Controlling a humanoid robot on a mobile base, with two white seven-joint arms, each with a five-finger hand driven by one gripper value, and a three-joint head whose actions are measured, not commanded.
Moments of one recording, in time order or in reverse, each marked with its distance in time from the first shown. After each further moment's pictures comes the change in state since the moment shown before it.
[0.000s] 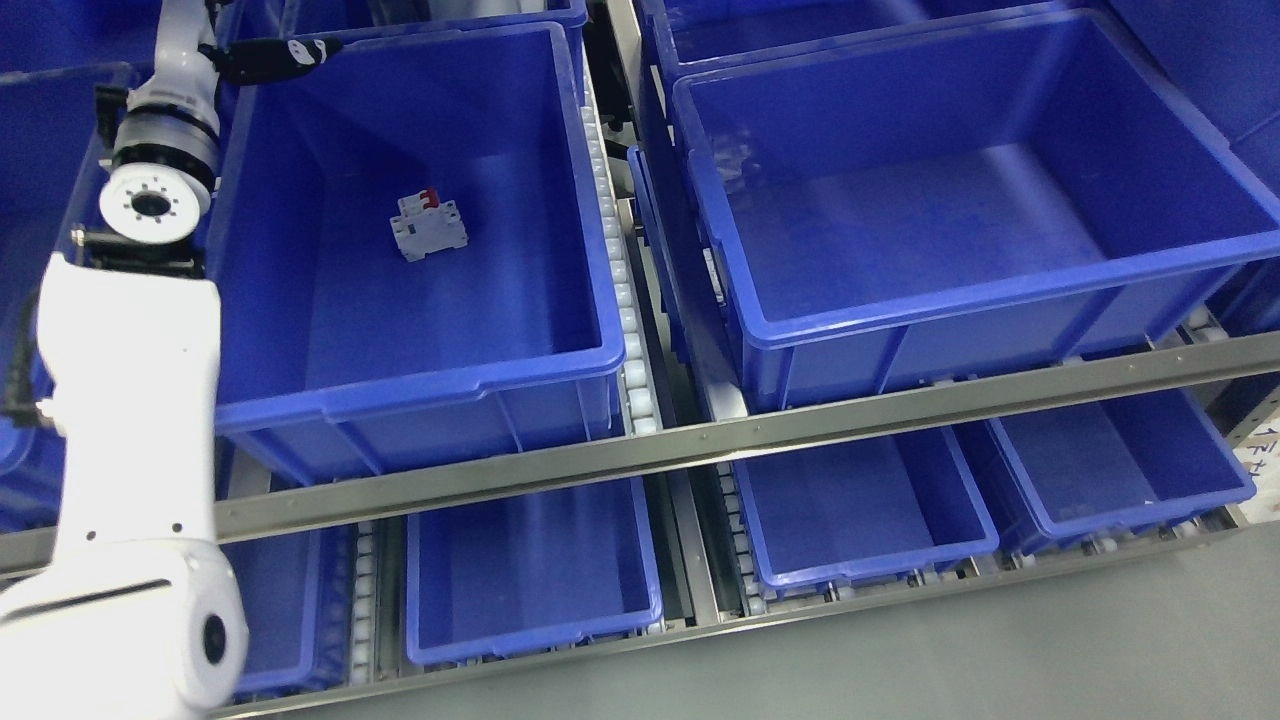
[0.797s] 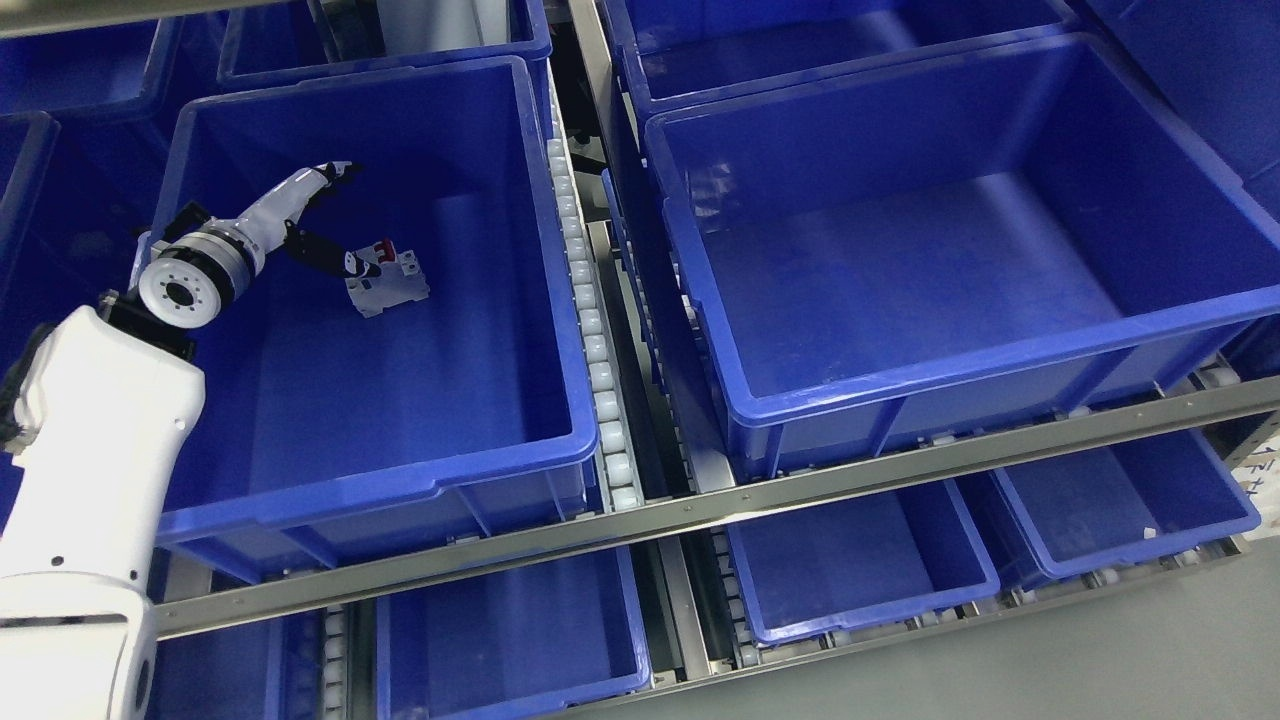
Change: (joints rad) left arm -0.015 0.172 -0.377 0.266 -0.157 -0.062 -0.329; right arm 0.000 0.000 0.000 0.000 0.000 0.000 -0.002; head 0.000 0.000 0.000
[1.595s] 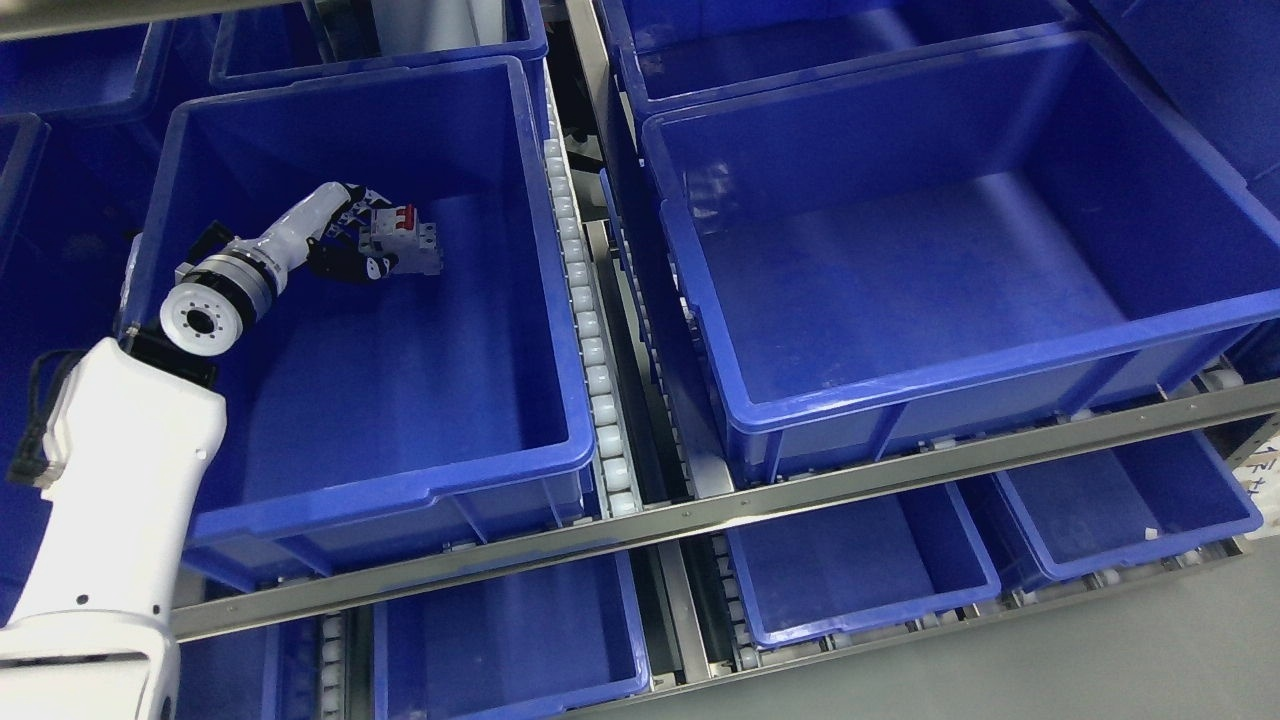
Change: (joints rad) left arm 0.085 -0.015 0.037 -0.098 0.000 -0.006 -0.010; right arm 0.000 0.000 0.000 0.000 0.000 0.000 0.000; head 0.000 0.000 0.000
